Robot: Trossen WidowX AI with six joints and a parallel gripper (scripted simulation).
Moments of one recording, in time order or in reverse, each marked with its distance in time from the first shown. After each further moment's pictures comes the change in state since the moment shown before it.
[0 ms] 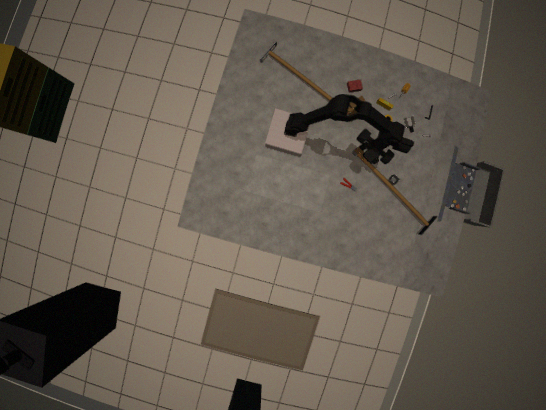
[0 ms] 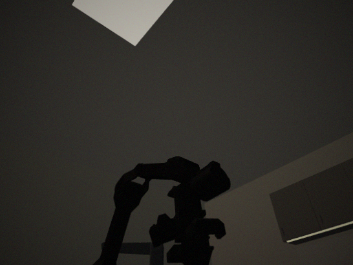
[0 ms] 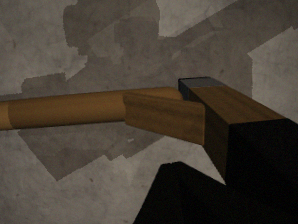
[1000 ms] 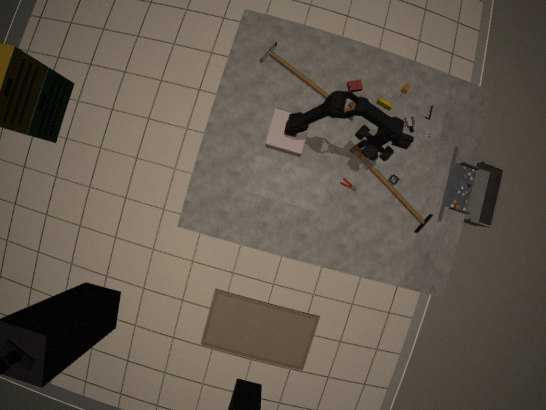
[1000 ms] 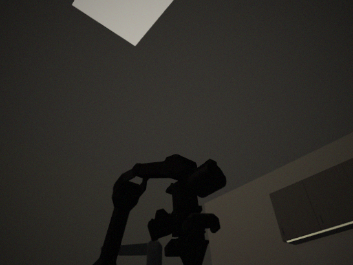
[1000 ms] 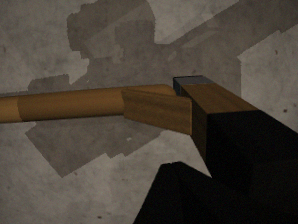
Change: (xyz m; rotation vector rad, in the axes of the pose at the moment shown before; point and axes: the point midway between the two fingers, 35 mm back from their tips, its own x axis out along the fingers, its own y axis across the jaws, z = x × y) arm -0.019 -0.017 0.000 0.000 -0.003 -0.002
